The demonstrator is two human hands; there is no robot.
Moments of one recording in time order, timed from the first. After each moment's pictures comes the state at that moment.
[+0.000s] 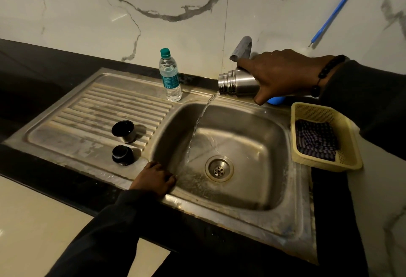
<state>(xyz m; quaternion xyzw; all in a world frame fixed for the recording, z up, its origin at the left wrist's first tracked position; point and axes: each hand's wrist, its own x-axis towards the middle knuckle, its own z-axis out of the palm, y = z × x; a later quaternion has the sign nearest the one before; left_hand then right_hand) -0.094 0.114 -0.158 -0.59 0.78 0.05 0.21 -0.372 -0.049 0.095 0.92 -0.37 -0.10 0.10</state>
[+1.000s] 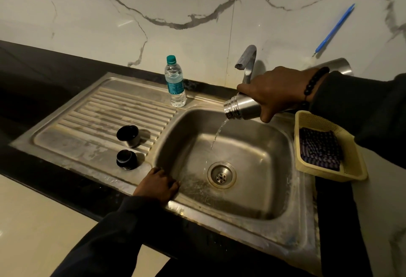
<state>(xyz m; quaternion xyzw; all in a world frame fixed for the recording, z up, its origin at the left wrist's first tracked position) -0.094 0.121 -0.158 -0.62 0.78 0.01 0.12 -0.355 -0.047 0.087 0.90 -0.33 -0.23 0.16</state>
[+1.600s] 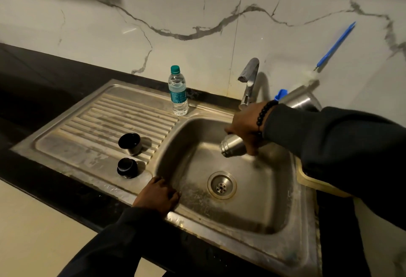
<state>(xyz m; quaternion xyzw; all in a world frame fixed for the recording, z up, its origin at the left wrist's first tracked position) -0.090 0.118 -0.167 -0.62 0.78 0.01 0.11 -0.304 -0.034 0.054 0.87 -0.31 -0.37 0.11</state>
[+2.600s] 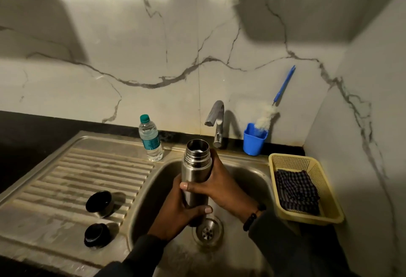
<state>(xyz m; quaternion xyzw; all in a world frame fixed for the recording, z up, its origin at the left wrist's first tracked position) -0.175 0.053 -0.079 -0.55 0.59 0.41 -0.43 -0.326 0.004 -0.014 0.69 -0.38 0.36 -0.49</state>
